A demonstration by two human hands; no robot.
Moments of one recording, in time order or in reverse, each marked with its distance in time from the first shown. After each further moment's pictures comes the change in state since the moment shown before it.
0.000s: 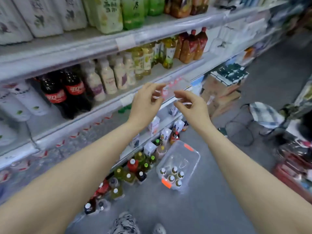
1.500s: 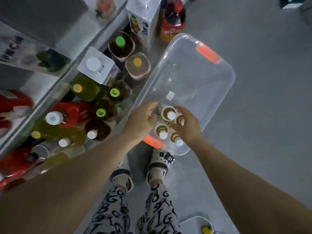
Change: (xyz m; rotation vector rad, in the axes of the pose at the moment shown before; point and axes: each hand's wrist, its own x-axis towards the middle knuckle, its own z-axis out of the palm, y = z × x) left_hand -0.218 -0.532 0.459 0.030 -0.807 -0.865; right_hand -0.142 0.700 0.207 -0.218 -0.392 1.003
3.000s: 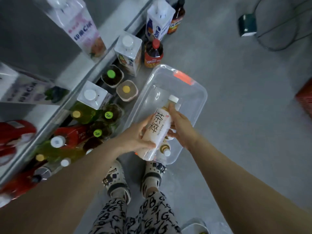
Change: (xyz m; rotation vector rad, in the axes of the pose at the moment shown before) left_hand -0.012 0.059 -0.049 -0.144 -0.526 -0.080; right_hand -0.006 -0.075 -0.073 0.698 -0.203 0.258
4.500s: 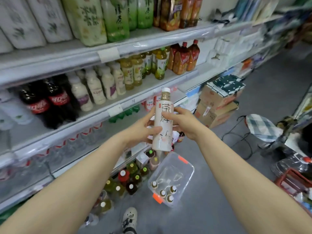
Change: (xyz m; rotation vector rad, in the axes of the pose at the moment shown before) left_hand -0.571 0.275 0.108 -0.161 0.510 0.566; right_hand -0.590 -0.226 0.086 -0.281 -0.222 -0.773
